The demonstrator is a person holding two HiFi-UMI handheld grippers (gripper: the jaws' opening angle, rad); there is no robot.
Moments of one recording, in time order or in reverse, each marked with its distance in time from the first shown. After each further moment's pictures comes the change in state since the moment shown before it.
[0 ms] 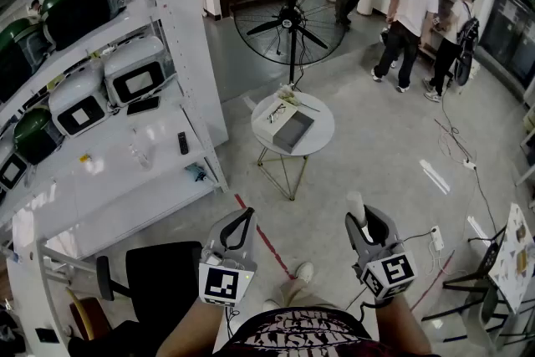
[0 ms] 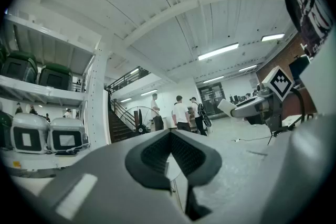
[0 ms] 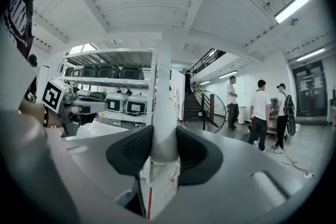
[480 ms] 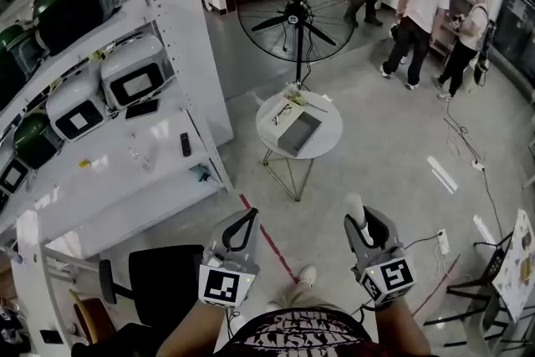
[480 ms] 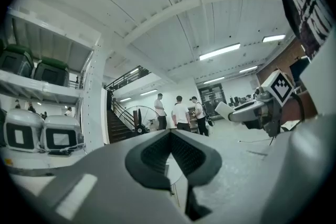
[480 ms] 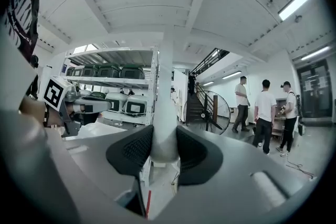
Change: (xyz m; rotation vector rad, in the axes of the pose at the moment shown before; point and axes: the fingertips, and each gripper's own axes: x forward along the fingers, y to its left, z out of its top) left arm 0.048 0.017 -0.005 -0.046 -0.004 -0.004; right arm 0.050 -0.019 0.003 -0.009 -0.017 0.035
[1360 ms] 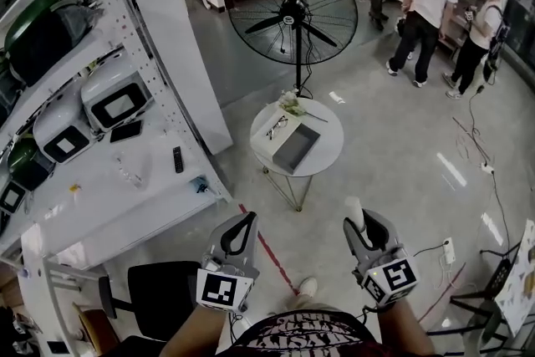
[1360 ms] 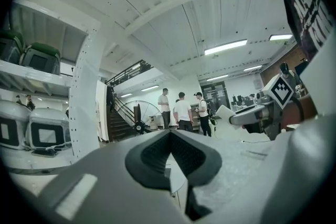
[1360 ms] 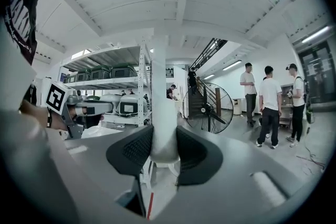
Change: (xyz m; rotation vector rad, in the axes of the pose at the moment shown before) left arm 0.123 0.023 -0.019 -0.031 0.051 0.018; right arm 0.087 -0.095 -0.012 0.087 0.028 0.052
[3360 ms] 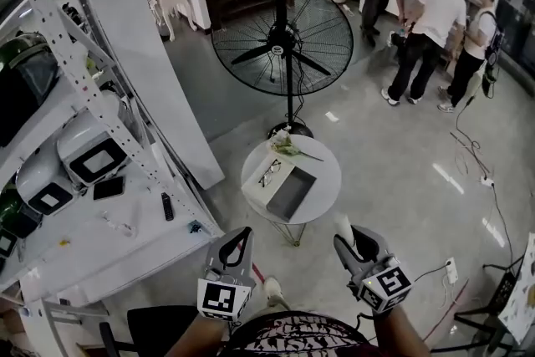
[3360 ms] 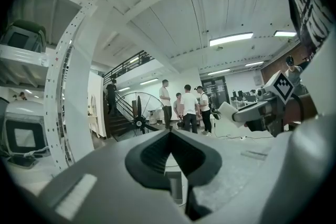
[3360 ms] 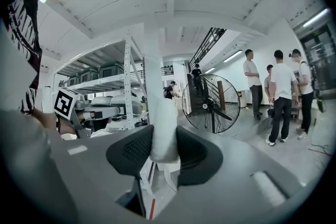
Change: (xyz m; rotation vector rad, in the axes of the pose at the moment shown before) left arm 0.149 0.081 -0.037 0.007 0.093 -0.028; right arm 0.137 -0.078 0.007 0.080 0.028 0.046
